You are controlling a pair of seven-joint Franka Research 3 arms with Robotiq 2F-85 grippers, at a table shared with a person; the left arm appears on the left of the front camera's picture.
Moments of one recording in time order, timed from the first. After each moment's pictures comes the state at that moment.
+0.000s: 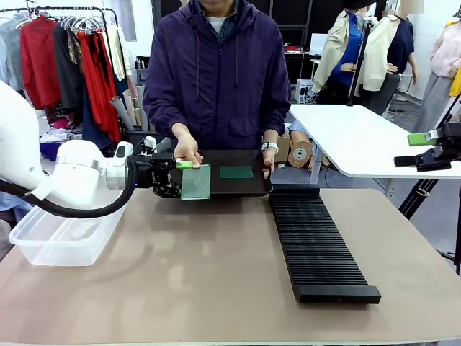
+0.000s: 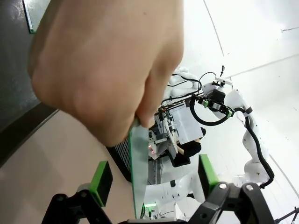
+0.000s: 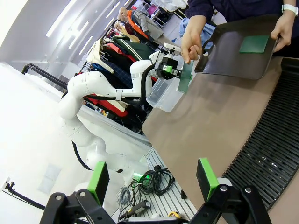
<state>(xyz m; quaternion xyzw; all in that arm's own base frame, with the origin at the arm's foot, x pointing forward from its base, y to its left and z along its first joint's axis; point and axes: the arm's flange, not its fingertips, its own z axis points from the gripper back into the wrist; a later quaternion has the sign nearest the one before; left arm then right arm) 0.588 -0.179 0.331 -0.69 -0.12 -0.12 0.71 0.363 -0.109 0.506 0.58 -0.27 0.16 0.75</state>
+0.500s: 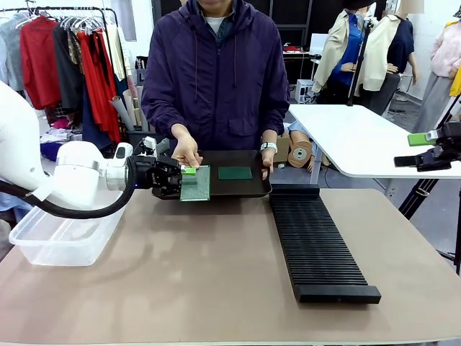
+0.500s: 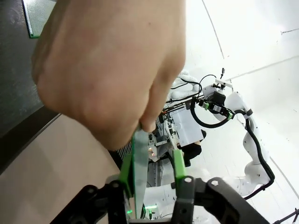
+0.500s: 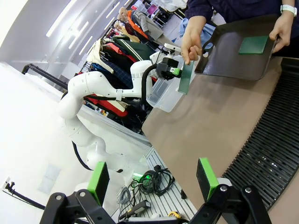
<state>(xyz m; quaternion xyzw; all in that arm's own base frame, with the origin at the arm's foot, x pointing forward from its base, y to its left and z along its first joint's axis) 0.588 -0.179 0.328 -0.69 -0.12 -0.12 0.71 0.363 -0.109 0.506 0.58 -0.27 0.16 0.75</state>
